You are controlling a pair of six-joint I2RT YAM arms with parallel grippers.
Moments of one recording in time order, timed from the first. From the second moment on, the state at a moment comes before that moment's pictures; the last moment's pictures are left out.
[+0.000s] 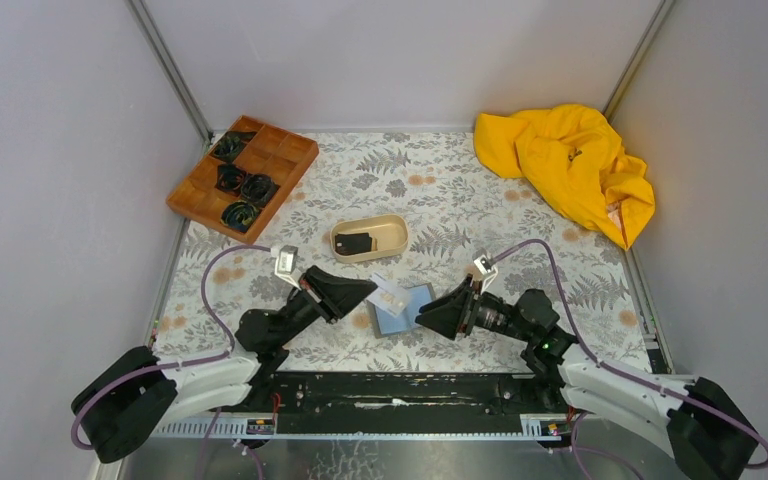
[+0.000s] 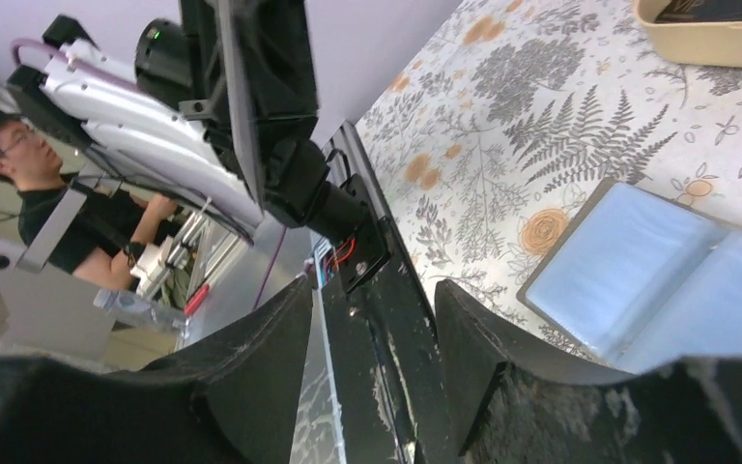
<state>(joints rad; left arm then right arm) -0.81 0.94 0.01 1.36 0.21 -1.01 0.78 0.71 0.10 0.66 -0.49 0.81</state>
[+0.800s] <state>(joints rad) -0.82 0.96 0.01 1.52 0.01 -1.06 0.80 1.07 0.17 1.26 -0.38 0.93</state>
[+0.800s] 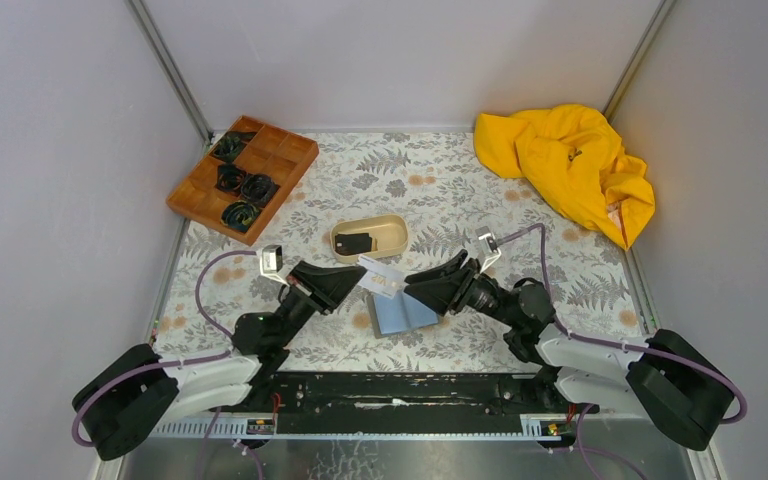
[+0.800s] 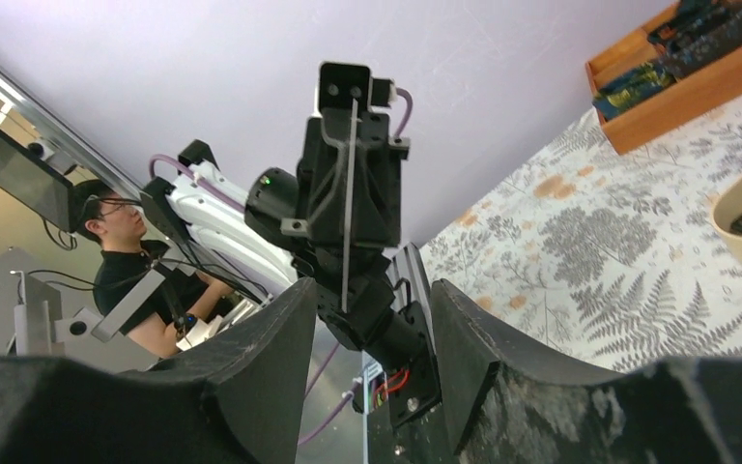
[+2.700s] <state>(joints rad) -0.82 0.19 0.01 0.61 -0.09 -1.01 0.52 2.00 1.31 -0.01 -0.91 0.53</state>
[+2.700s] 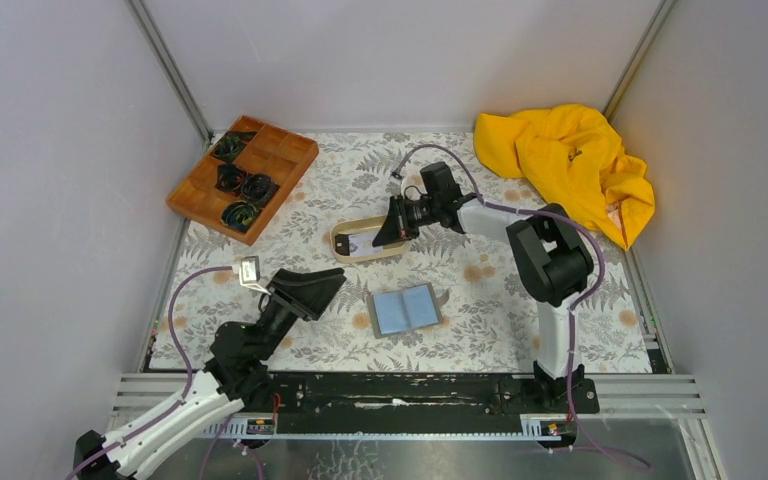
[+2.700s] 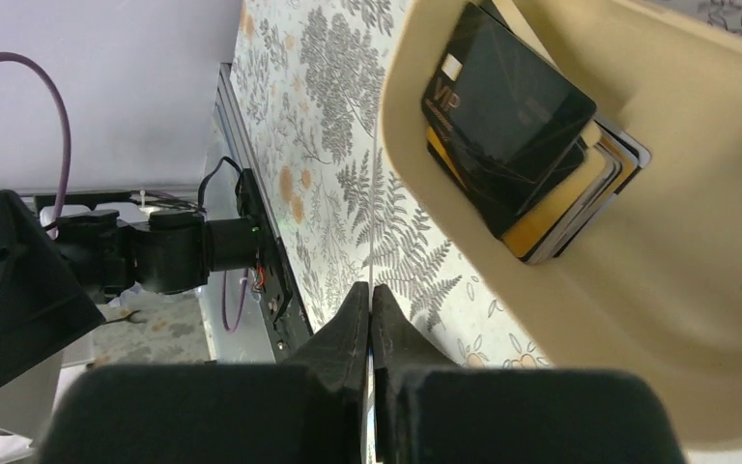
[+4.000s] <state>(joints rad) -0.82 0.28 0.01 0.61 -0.09 -0.98 0.53 2.30 1.61 -0.09 -0.98 0.50</state>
